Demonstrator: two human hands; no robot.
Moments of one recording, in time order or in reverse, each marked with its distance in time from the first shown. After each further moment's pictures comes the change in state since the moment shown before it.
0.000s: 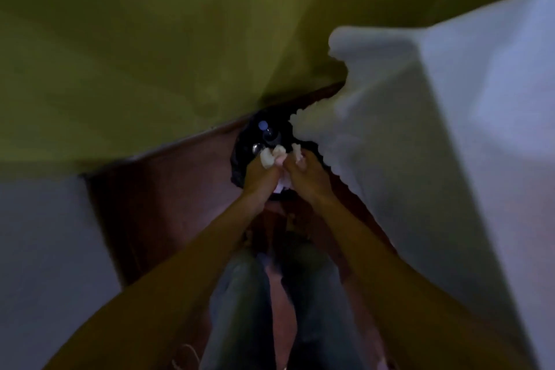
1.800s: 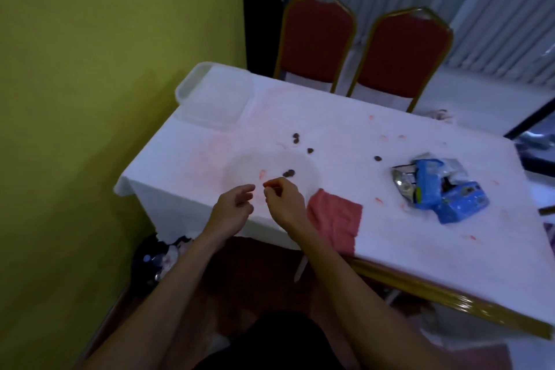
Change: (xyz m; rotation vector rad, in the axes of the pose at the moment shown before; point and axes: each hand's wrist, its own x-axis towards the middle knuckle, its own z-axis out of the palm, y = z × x) left_hand -0.477 0.047 0.105 0.778 -0.680 0.832; right_hand -0.486 0.070 -0.200 0.427 0.890 -0.186
